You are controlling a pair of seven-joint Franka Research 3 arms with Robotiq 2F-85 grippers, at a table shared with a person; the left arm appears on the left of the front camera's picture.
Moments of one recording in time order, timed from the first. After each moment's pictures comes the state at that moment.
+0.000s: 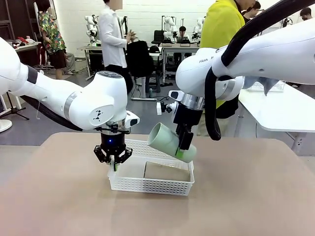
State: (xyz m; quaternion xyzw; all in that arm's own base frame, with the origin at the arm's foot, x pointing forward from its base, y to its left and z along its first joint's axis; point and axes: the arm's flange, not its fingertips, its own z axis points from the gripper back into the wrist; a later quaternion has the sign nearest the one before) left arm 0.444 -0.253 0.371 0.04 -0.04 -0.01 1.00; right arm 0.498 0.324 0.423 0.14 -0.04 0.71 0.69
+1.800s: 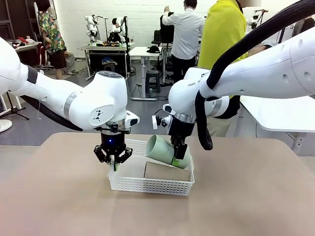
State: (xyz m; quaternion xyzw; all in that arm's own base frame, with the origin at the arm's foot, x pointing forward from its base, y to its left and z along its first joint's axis) left arm 0.444 -0.253 0.372 0.04 -0.04 -0.01 1.00; right arm 0.527 0.342 0.362 0.11 -0.04 0.74 0.67
